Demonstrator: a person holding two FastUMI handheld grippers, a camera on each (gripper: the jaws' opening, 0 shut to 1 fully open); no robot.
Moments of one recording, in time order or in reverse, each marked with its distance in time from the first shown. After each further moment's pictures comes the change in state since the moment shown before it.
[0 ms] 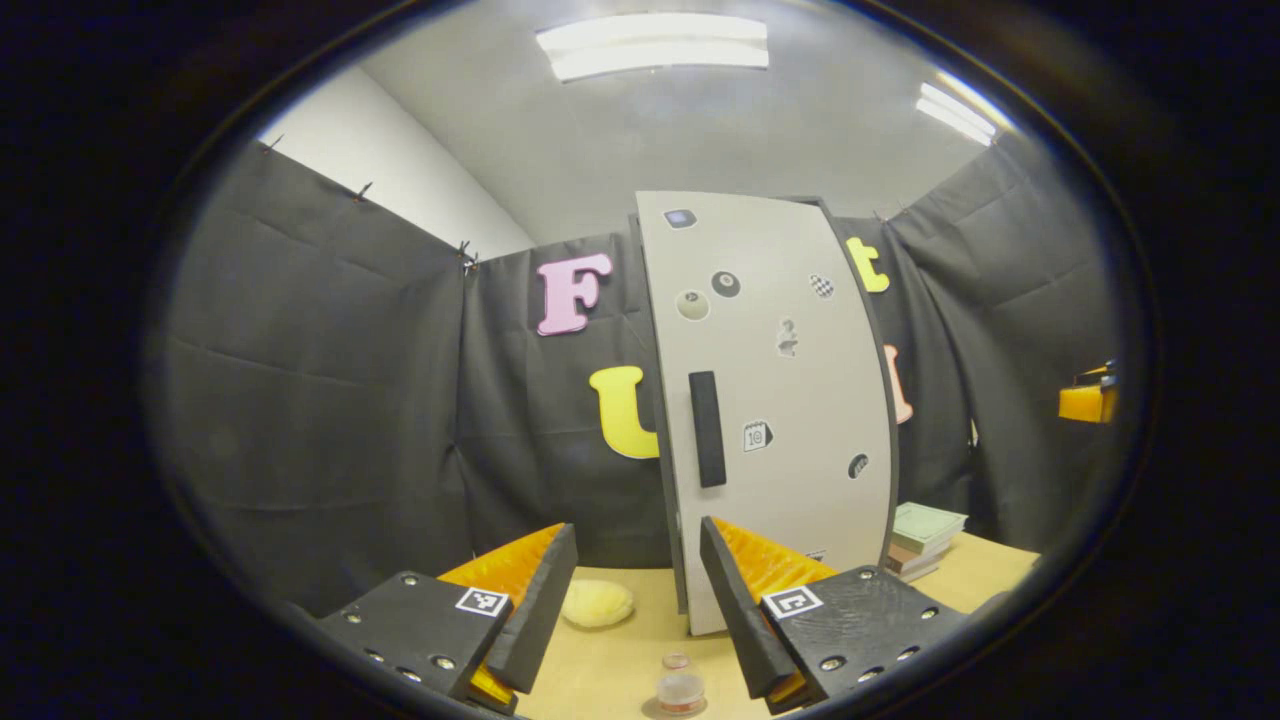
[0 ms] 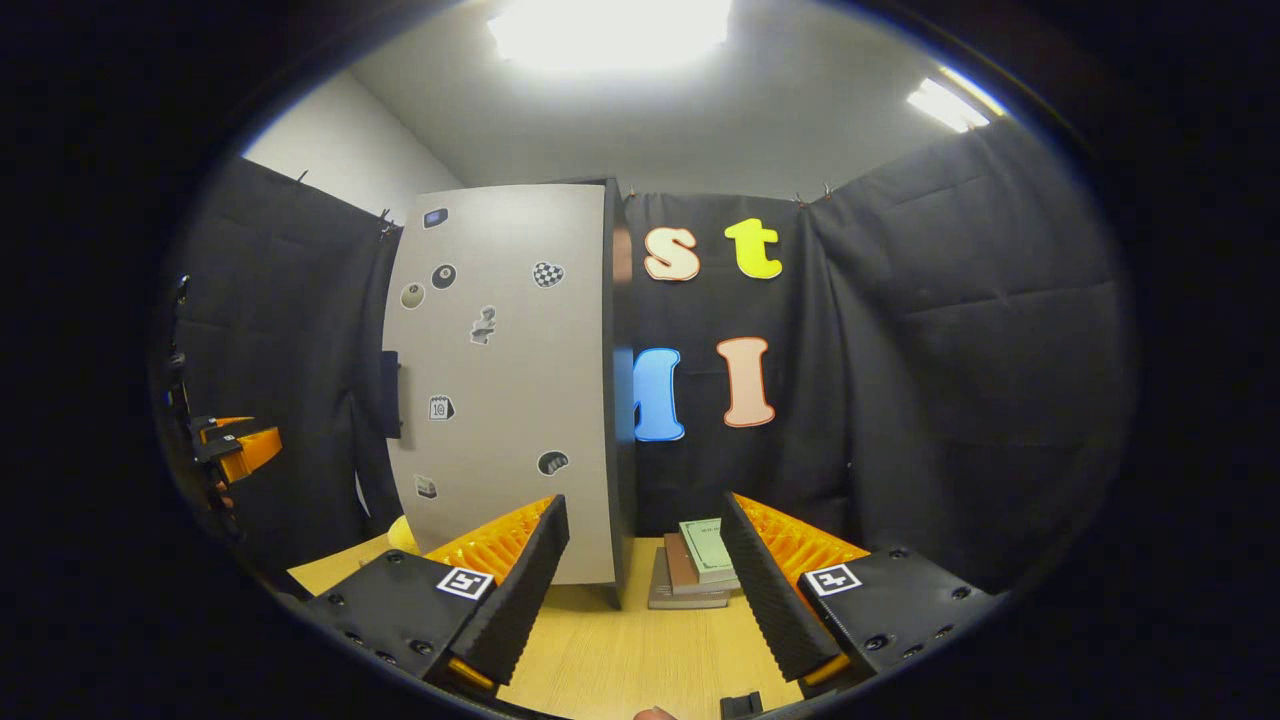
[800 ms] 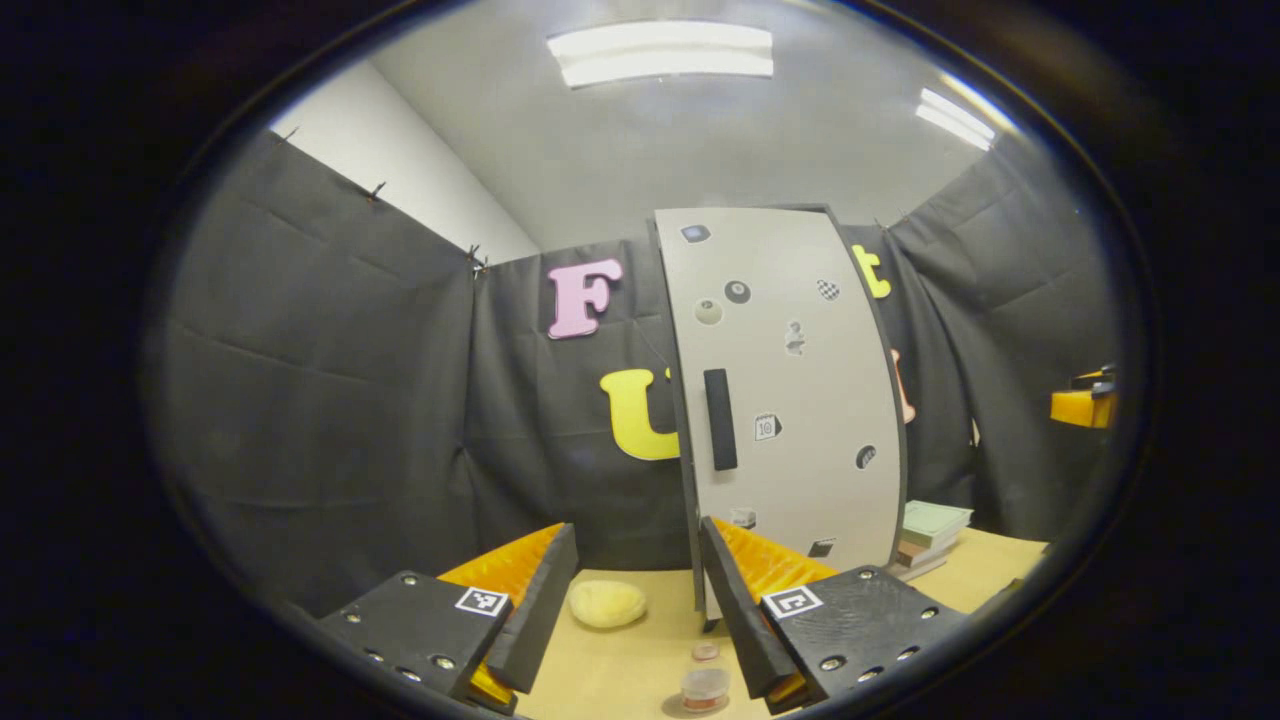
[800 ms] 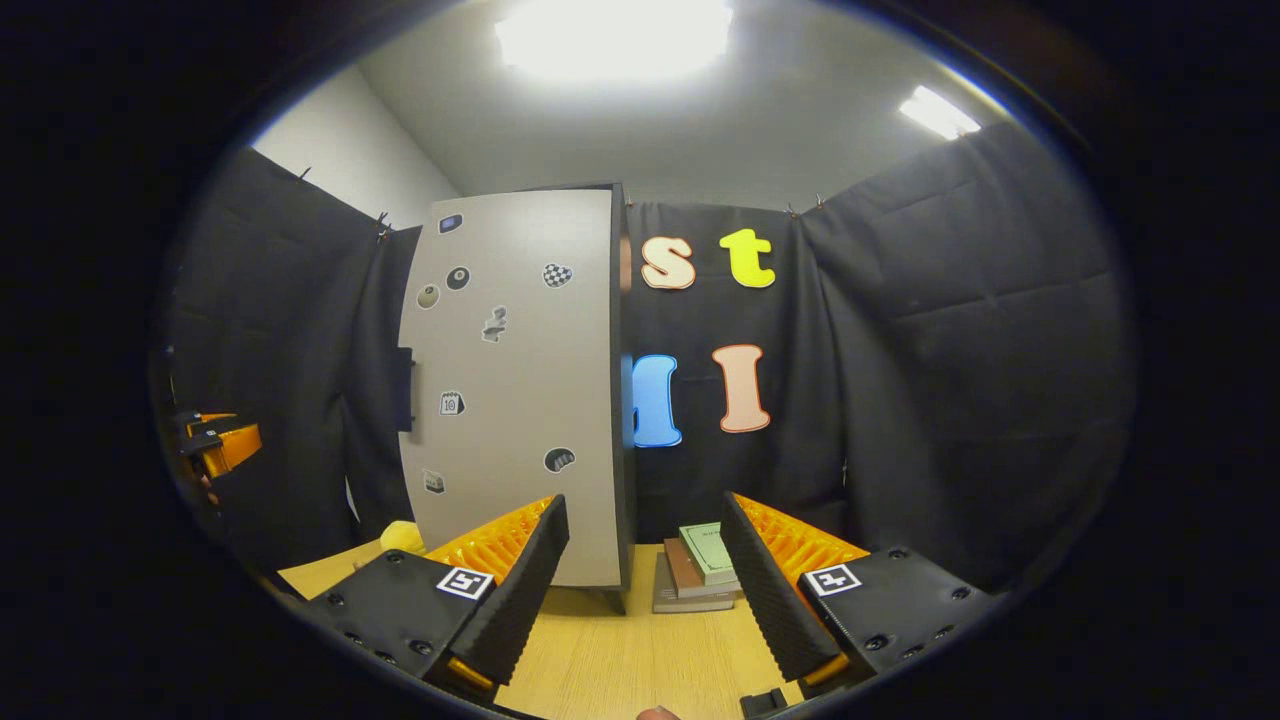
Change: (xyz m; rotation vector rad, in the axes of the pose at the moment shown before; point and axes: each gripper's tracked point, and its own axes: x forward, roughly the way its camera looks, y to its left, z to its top) left arm 0.003 0.006 0.000 -0.003 -0.033 0.004; right arm 0.006 0.032 -0.015 0.003 -0.038 -0.035
